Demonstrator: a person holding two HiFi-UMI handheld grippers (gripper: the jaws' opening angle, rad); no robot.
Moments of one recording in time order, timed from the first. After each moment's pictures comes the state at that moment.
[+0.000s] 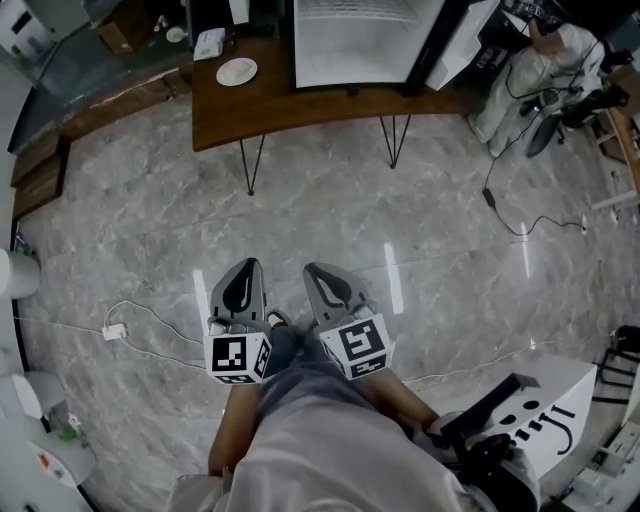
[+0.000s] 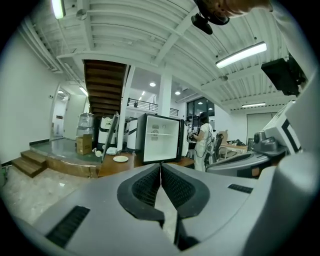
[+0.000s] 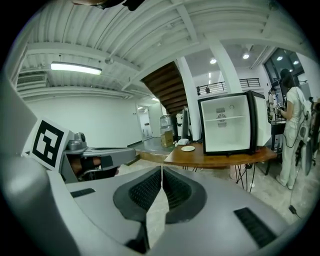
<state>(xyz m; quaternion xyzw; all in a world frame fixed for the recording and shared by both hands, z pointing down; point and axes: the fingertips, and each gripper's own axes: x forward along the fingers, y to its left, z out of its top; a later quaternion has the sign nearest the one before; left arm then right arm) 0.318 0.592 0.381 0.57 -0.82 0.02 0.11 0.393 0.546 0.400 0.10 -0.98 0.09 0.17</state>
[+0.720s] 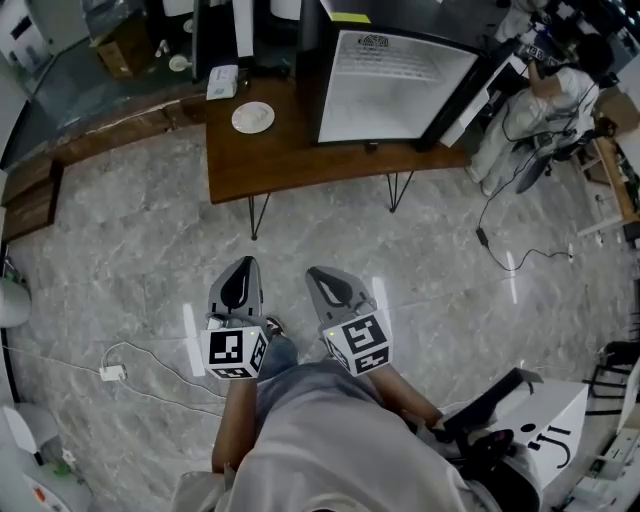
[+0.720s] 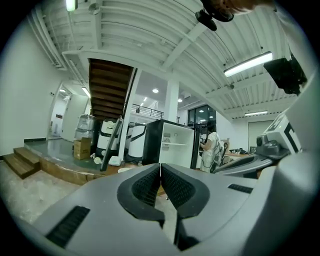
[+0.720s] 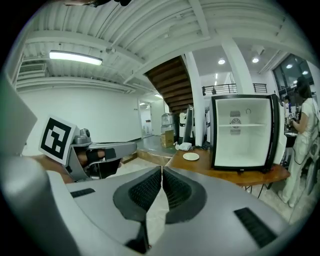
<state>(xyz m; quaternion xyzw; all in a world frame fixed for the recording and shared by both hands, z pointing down) 0.069 0.537 0.353 0.57 -0.82 -0.02 0.09 0.158 0.489 0.375 0.09 -0.98 0.06 0.19</state>
